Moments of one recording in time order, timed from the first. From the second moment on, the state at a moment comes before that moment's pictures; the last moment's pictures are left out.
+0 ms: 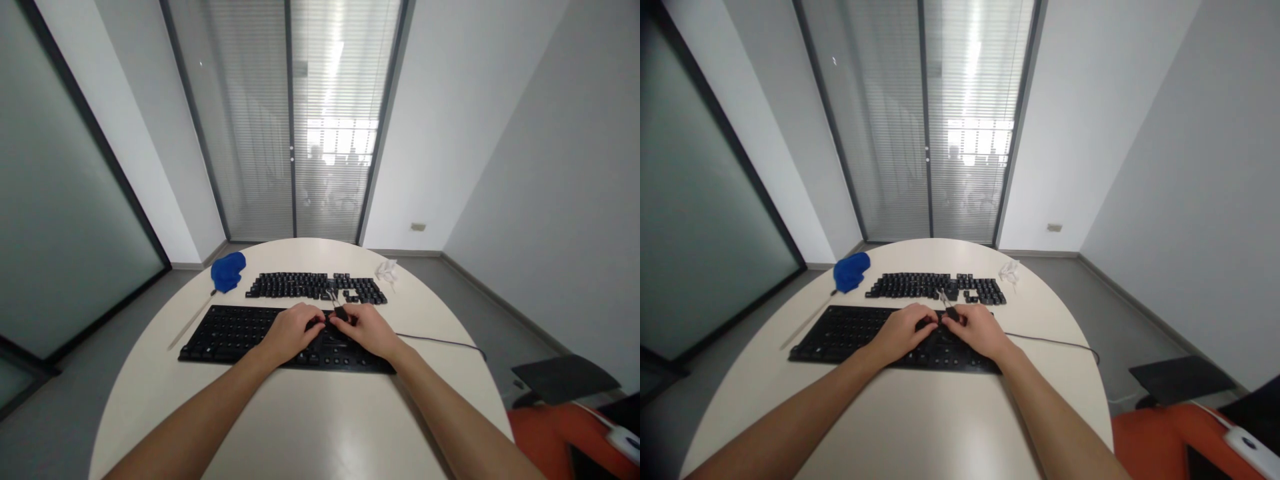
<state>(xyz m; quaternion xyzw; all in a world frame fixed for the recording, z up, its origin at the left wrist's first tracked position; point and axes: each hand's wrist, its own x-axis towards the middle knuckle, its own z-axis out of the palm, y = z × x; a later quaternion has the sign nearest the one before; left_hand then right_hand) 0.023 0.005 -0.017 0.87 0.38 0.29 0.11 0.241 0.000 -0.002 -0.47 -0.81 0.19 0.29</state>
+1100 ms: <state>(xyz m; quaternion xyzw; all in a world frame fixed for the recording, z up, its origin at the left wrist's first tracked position) 0.023 0.007 -0.015 0.89 0.32 0.28 0.14 0.252 0.003 -0.001 -0.44 -0.81 0.30 0.24</state>
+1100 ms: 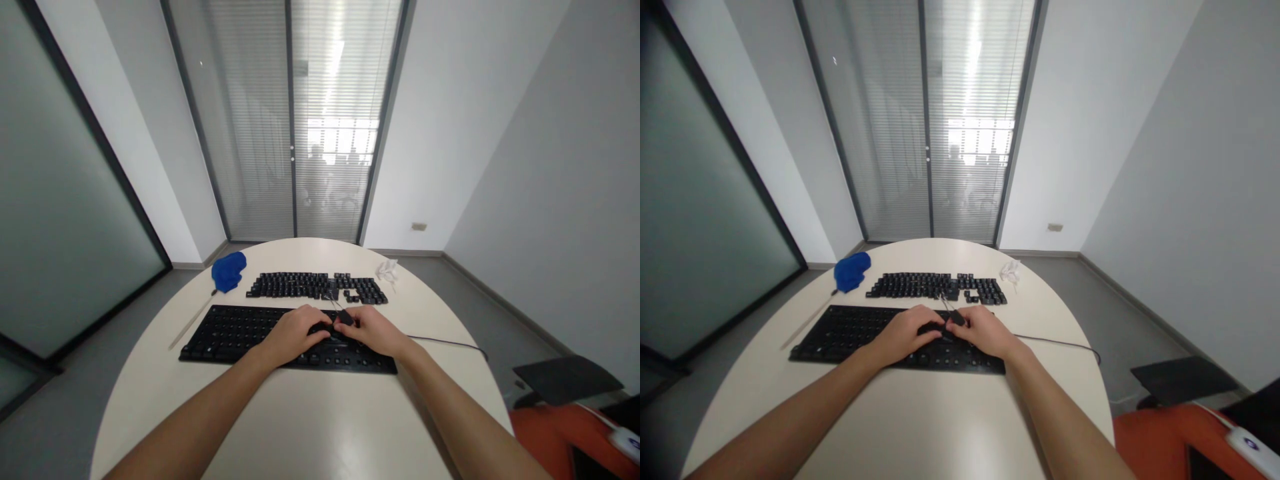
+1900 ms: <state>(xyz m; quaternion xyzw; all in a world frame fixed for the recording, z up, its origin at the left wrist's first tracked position) 0.025 0.017 -0.014 0.75 0.36 0.39 0.39 0.234 -0.005 0.002 -0.46 -0.80 0.20 0.32</state>
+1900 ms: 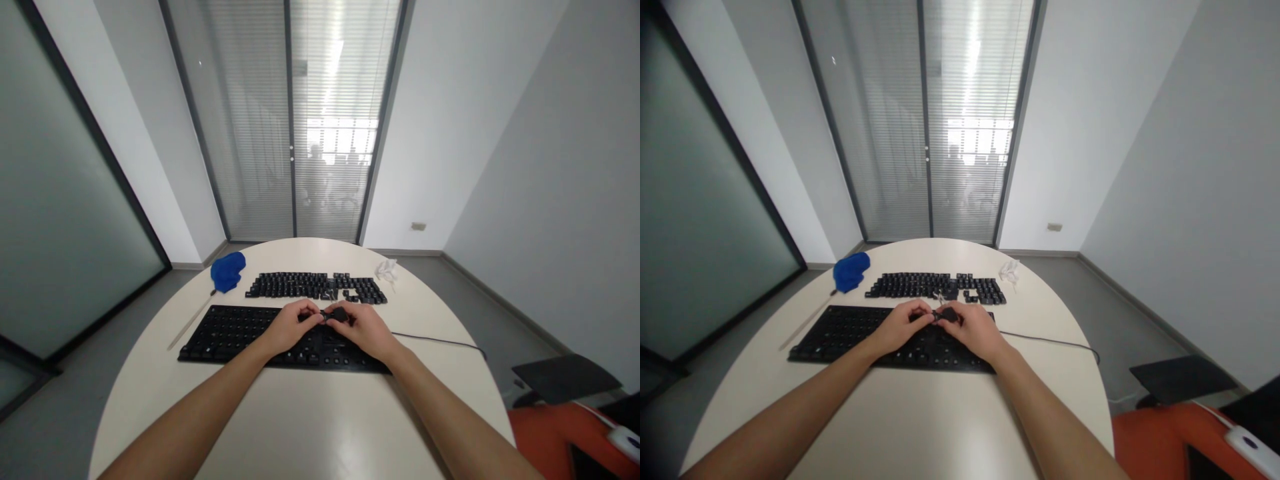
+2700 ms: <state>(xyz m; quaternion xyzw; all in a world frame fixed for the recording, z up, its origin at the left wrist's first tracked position) 0.025 0.017 -0.020 0.74 0.34 0.41 0.41 0.237 -0.004 0.007 -0.48 -0.80 0.17 0.33</state>
